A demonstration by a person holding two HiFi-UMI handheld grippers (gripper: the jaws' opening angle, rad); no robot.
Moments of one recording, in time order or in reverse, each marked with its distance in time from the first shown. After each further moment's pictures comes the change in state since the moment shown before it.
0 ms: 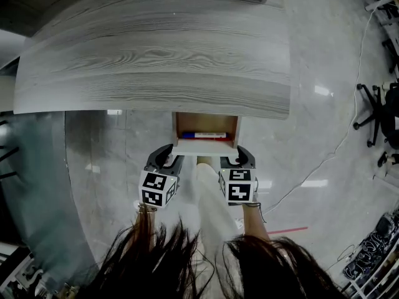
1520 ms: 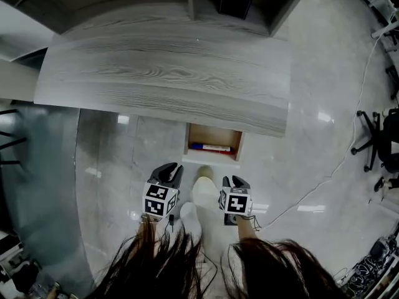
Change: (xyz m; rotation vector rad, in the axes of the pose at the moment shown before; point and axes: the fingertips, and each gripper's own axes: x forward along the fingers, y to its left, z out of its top) left arm -0.045 0.001 -0.010 -0.069 0.039 0.064; right arm -0.012 0.011 -0.073 0.122 0.207 0.014
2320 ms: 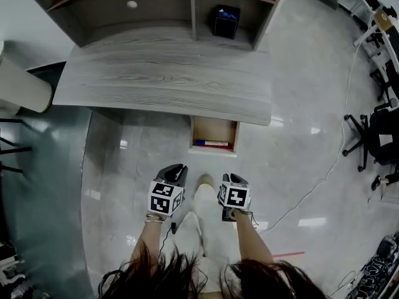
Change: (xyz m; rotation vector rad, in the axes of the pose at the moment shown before) left arm -0.067 -0.036 0.032 0.050 -0.108 -0.031; right arm -0.072 0.023 0.019 0.061 -0.146 -0.046
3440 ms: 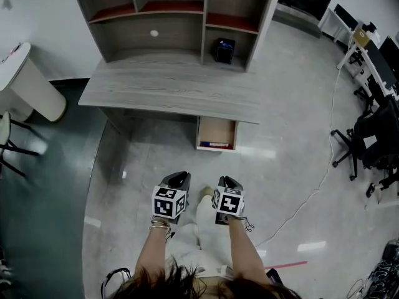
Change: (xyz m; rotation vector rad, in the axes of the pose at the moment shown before) left arm -0.129 -0.047 -0.002 -0.028 -0.147 -0.011; right arm -0.118 0.070 -0.016 -0.024 -0.291 -0.007
